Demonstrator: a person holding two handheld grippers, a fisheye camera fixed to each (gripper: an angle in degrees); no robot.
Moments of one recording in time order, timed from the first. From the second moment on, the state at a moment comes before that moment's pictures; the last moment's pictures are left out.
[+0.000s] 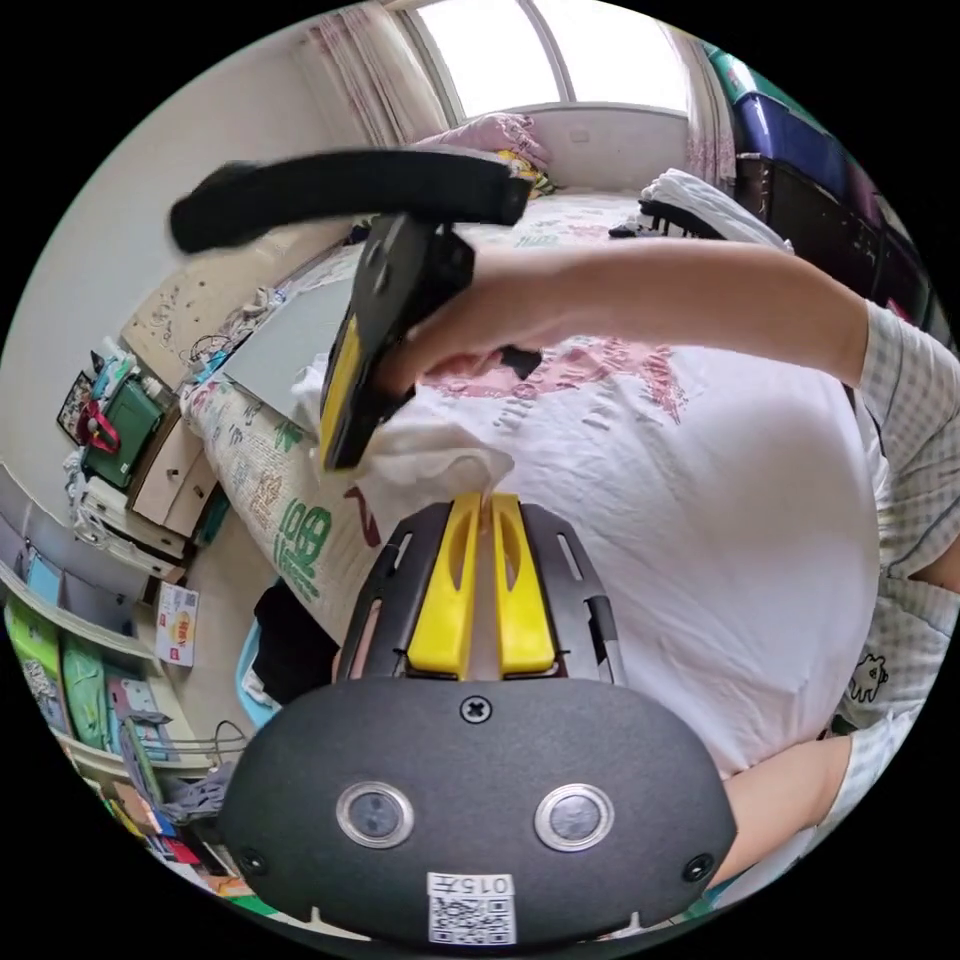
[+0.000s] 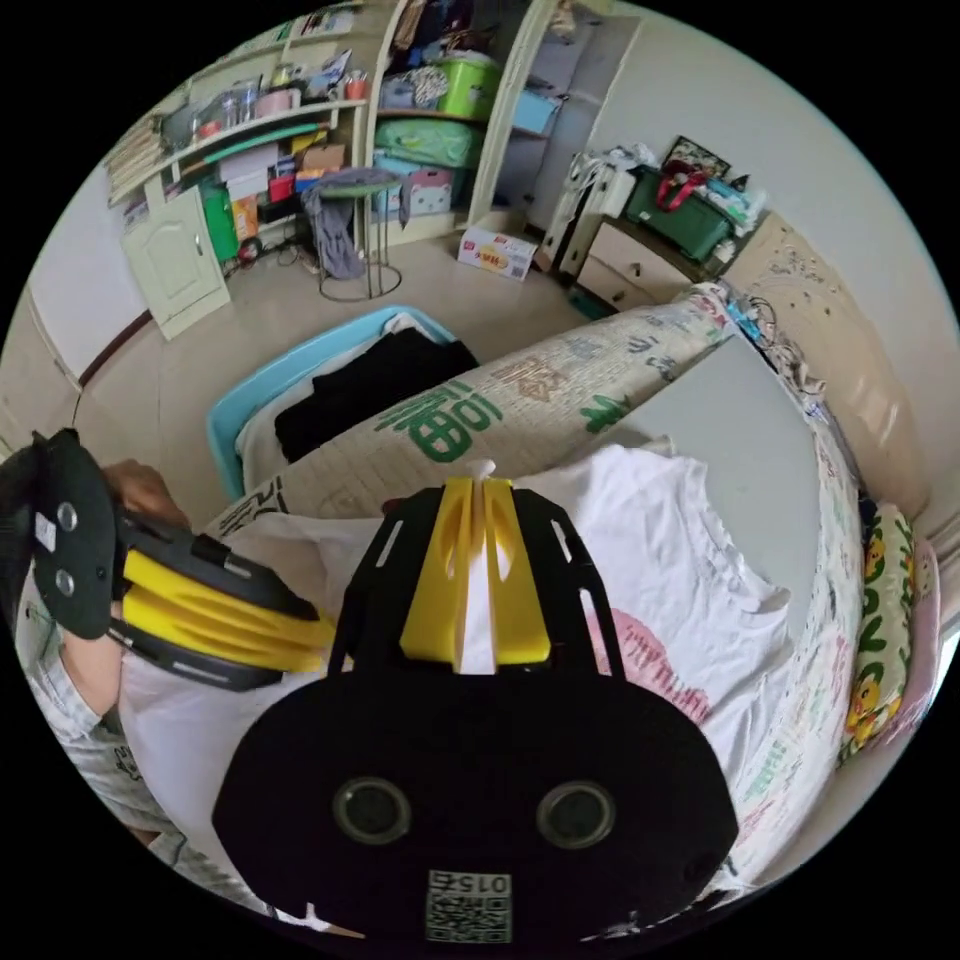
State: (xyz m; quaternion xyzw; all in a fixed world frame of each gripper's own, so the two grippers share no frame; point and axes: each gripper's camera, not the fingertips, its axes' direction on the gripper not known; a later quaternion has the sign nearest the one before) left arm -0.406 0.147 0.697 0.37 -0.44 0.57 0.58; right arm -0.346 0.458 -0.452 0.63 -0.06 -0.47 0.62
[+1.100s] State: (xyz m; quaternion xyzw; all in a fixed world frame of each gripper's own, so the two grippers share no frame) left arm -0.494 0.131 0.572 0.41 -0.45 0.49 0.62; right arm -0.301 0.339 -0.626 0.56 -0.18 -0.38 0.71
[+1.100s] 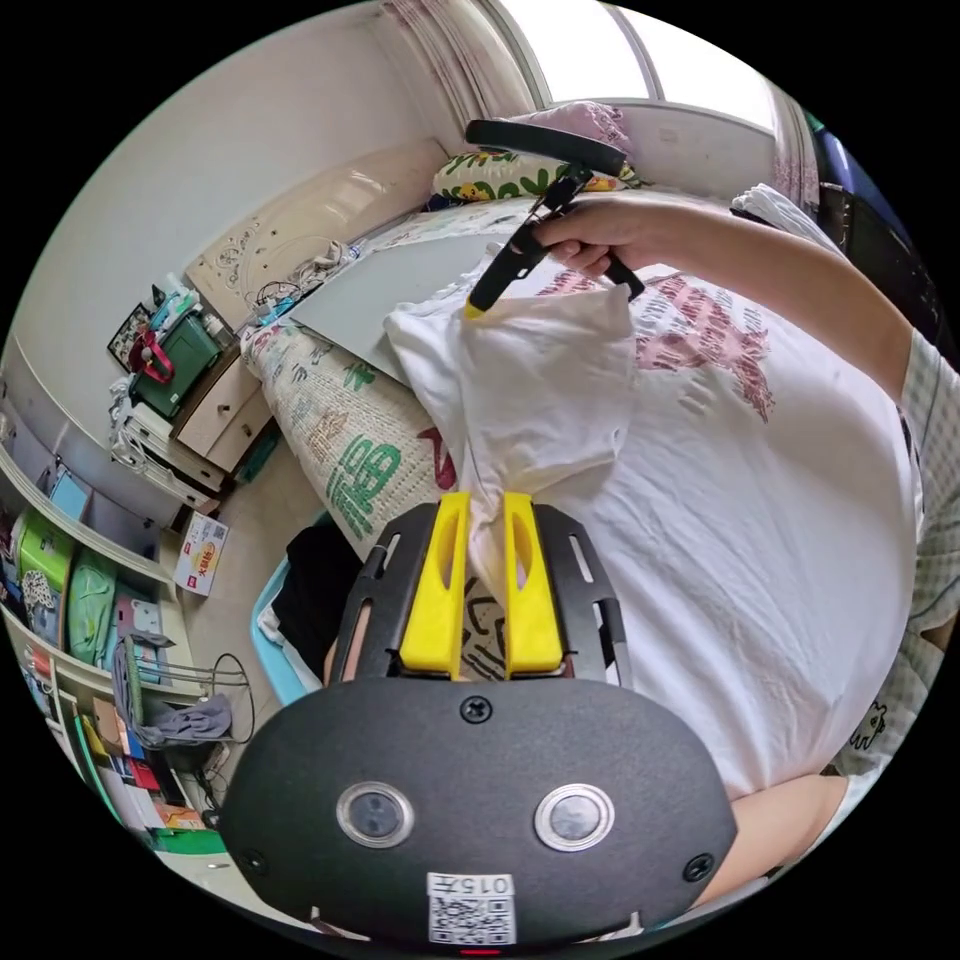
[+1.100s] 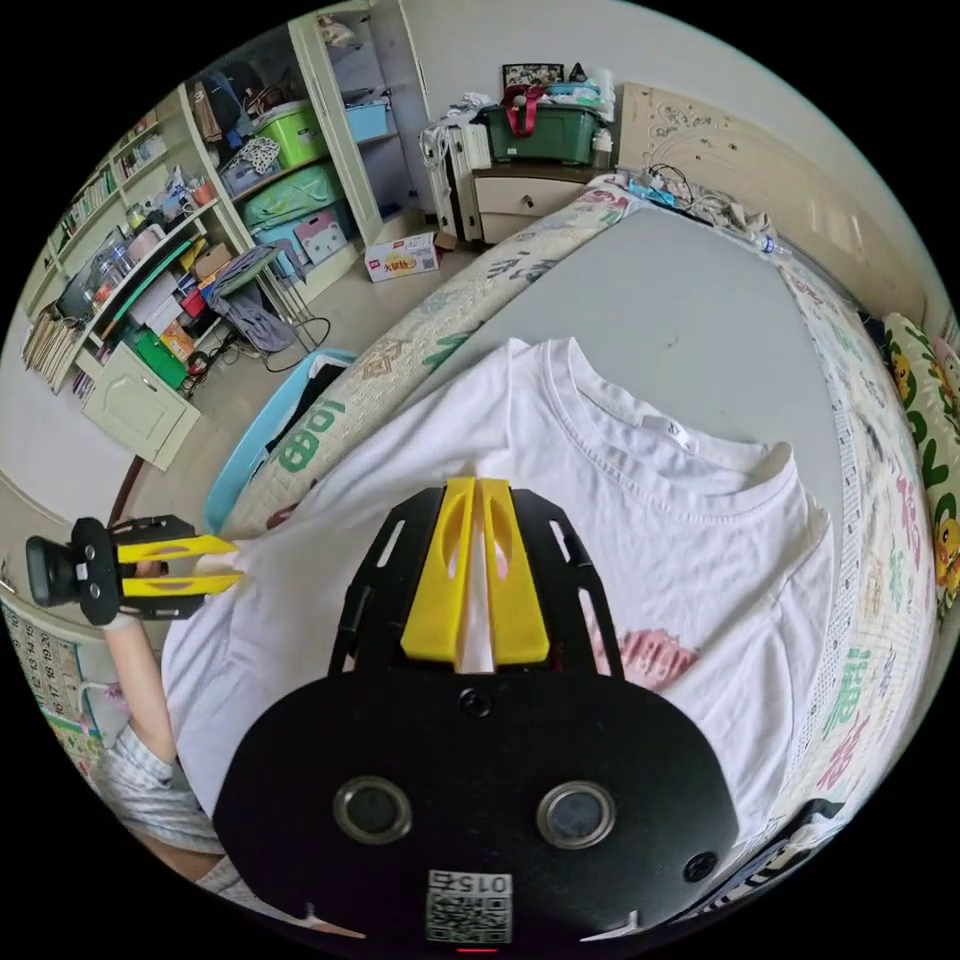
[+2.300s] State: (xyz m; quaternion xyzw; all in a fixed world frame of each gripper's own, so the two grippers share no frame) left arm -0.720 0.004 0.540 0.48 -0.20 0.46 0.73; right arm -0.219 0.352 -0.732 0.54 -0.27 -0.39 0.69
